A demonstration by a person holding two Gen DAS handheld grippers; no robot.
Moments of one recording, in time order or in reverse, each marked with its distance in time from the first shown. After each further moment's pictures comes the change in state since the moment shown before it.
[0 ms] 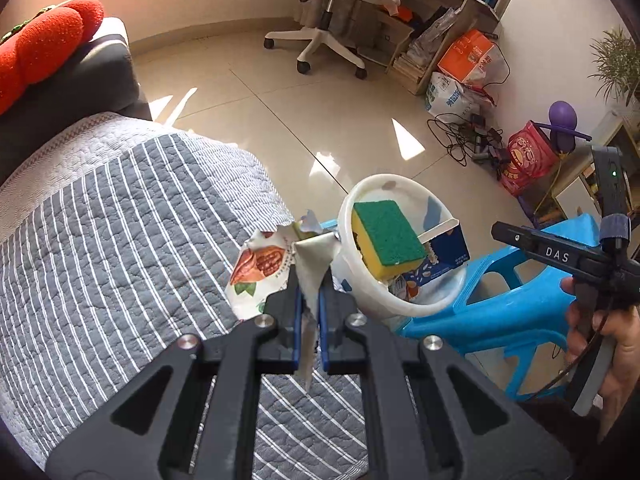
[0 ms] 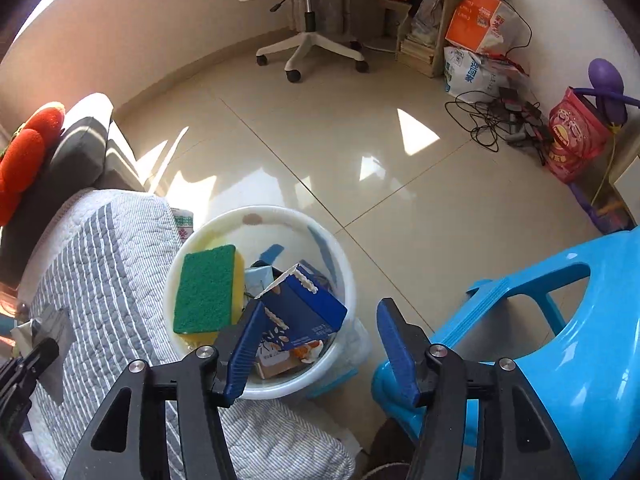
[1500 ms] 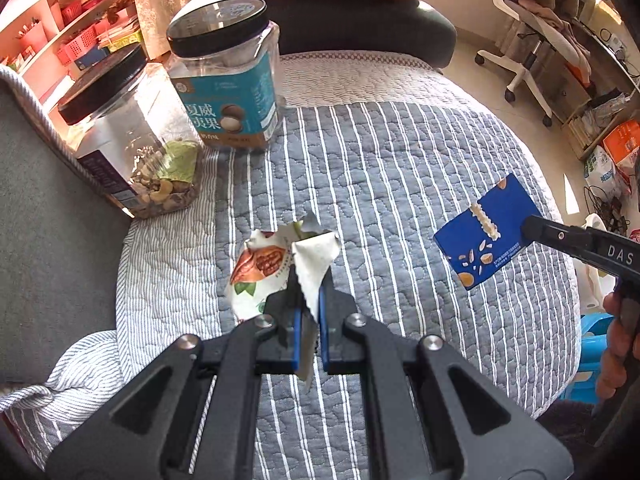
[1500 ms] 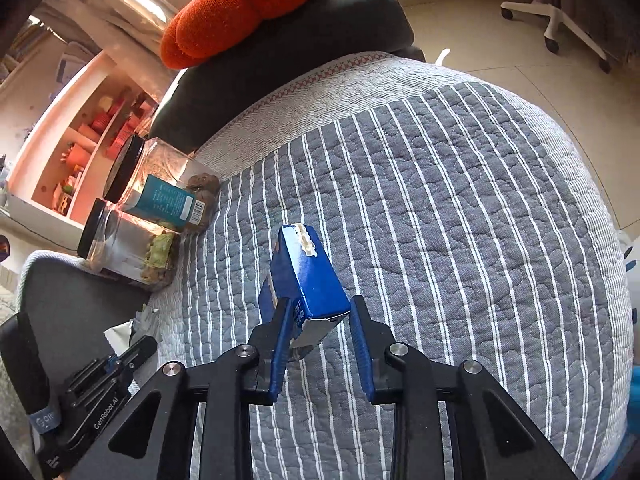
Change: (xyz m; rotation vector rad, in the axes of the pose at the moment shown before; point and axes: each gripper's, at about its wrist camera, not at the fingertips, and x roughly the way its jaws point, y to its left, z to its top) left arm -0.127 0.275 -0.142 -0.415 0.032 0.435; right arm 0.013 0.383 -0.100 -0.335 0.203 0.540
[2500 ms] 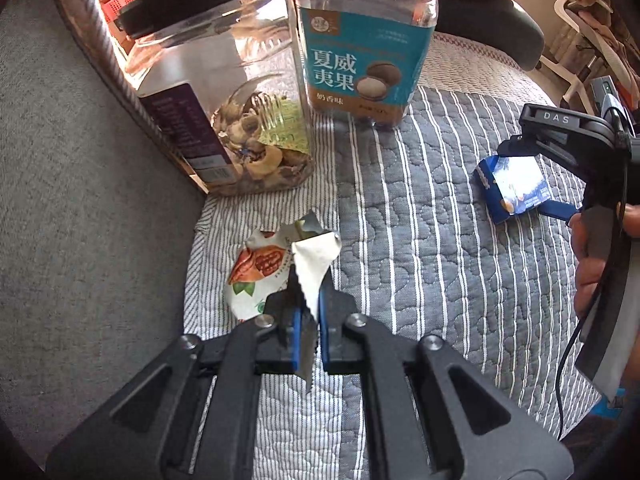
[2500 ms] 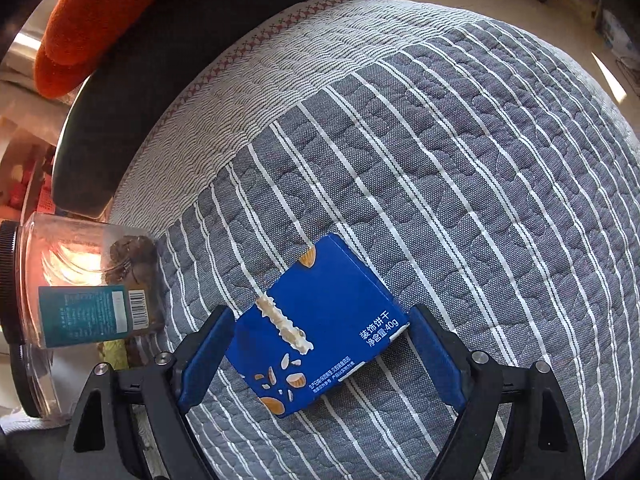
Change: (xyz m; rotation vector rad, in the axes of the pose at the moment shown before) left arm 0.047 0.106 0.010 -0.114 0.095 0.120; right arm 0.150 0.053 0.065 0.341 0.077 -0.196
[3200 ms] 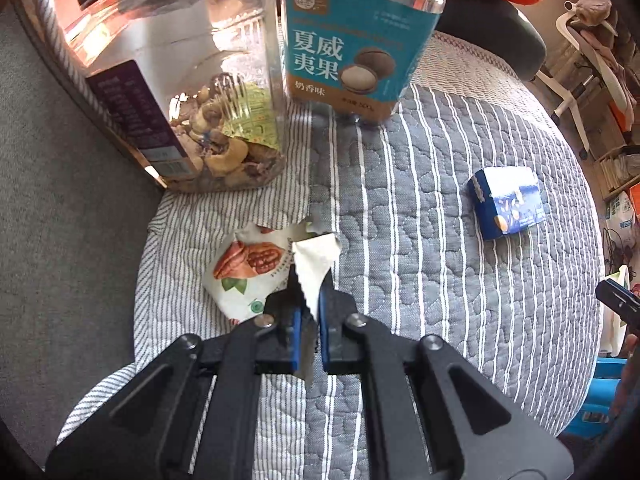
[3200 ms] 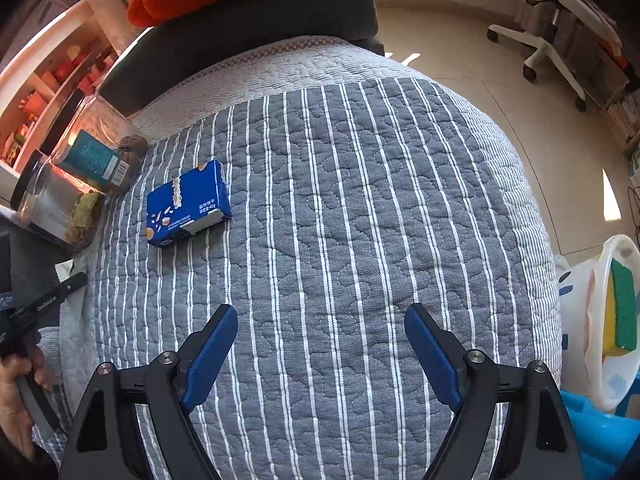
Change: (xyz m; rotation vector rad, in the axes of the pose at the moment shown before) left arm 0.021 -0.006 0.008 -0.056 0.025 -0.100; right arm -0.101 -0.113 -0.031 -0.472 -0.061 -0.004
